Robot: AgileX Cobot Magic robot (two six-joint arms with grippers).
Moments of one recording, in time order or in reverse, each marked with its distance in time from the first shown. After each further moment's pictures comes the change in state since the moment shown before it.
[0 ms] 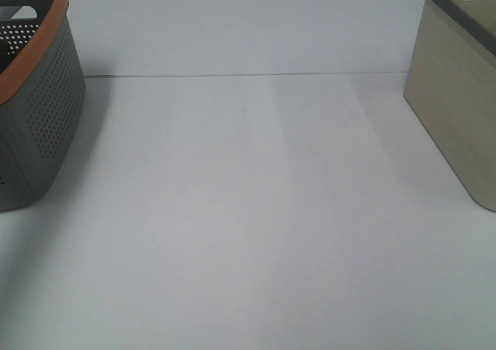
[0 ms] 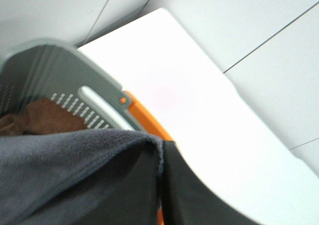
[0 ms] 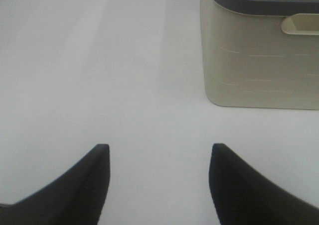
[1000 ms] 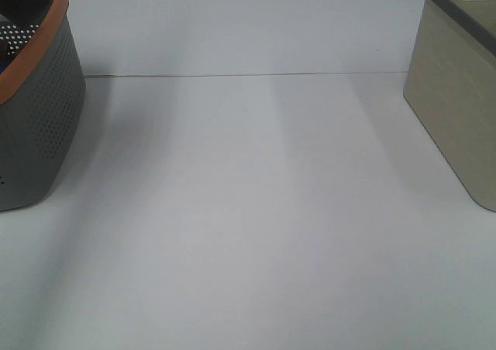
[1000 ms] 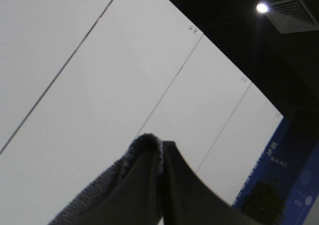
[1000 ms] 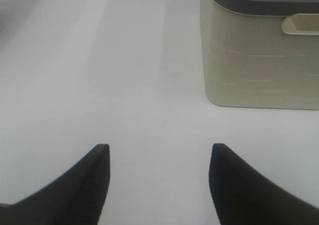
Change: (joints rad) left arm -0.236 -0.154 -0.288 -0.003 -0.463 0.104; right arm 0.000 0.000 0.000 0.000 0.000 0.000
